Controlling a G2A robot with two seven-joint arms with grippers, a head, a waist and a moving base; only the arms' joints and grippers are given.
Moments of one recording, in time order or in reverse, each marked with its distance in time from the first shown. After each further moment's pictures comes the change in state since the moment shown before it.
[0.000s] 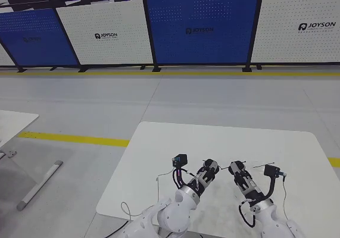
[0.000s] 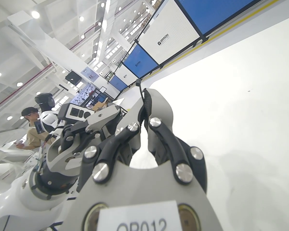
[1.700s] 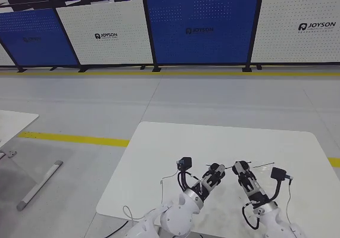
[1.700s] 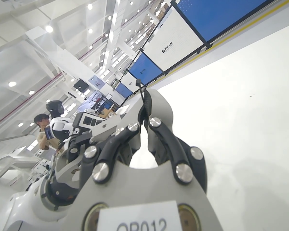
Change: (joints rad) left arm 0.028 -0.038 -0.014 0.003 -0.021 -0.067 -0.055; right arm -0.039 -0.004 0.034 -0.032 0.027 -0.040 -0.026
